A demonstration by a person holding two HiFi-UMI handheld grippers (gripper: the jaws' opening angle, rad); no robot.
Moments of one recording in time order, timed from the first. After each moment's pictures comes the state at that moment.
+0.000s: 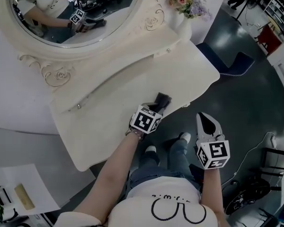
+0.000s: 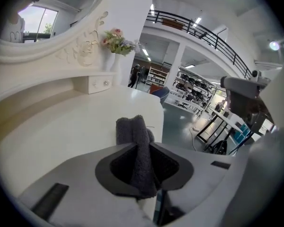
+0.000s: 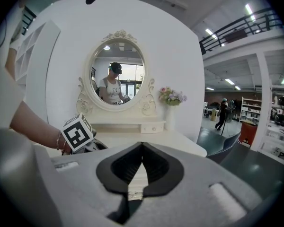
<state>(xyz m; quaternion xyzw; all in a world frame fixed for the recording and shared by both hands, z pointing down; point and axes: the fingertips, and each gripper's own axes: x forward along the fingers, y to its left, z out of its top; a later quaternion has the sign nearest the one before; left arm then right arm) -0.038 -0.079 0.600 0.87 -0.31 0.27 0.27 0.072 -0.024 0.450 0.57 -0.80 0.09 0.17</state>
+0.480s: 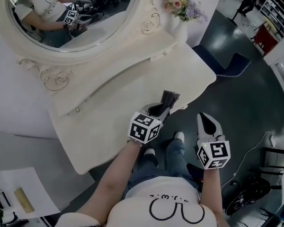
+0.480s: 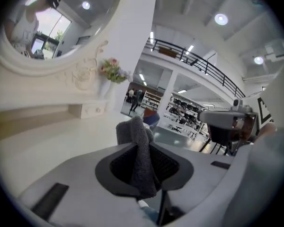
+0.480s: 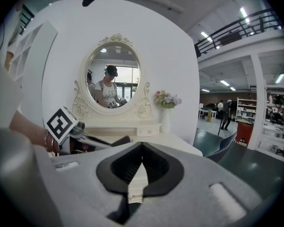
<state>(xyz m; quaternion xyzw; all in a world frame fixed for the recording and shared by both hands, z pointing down) -0.013 -0.077 0.520 0.91 -0.31 0.12 0.25 0.086 -0.026 0.438 0.59 -0.79 0.08 0.15</state>
